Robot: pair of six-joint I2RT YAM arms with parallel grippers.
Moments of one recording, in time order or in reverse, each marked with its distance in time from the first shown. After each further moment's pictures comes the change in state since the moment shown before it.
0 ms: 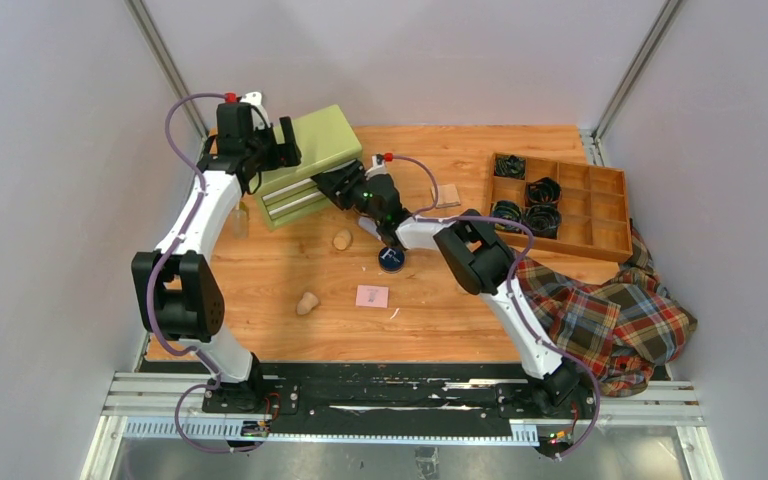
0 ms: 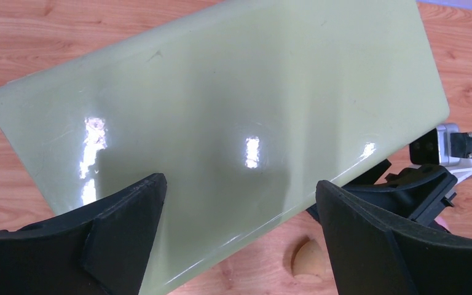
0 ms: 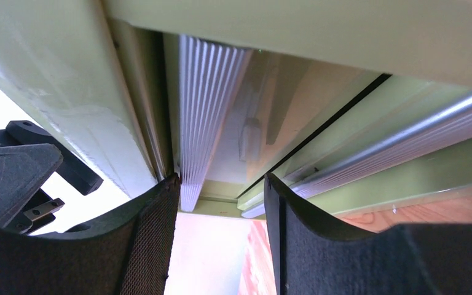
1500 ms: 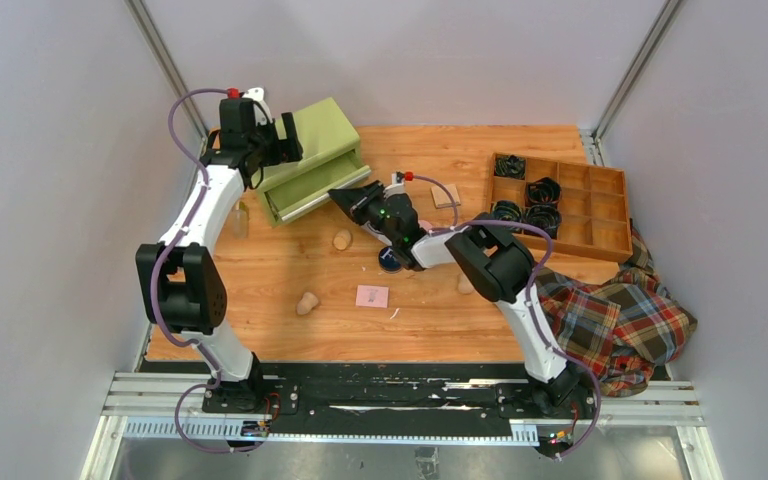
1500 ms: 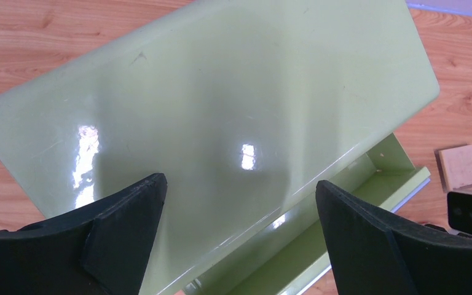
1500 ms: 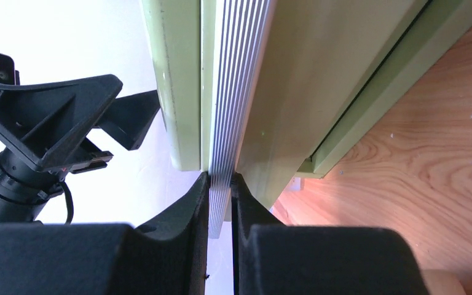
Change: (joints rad) left arm -0.003 0.048 0.047 0.011 -0.003 0.003; right arm 0.025 -0.189 -0.371 0.200 0.102 0.094
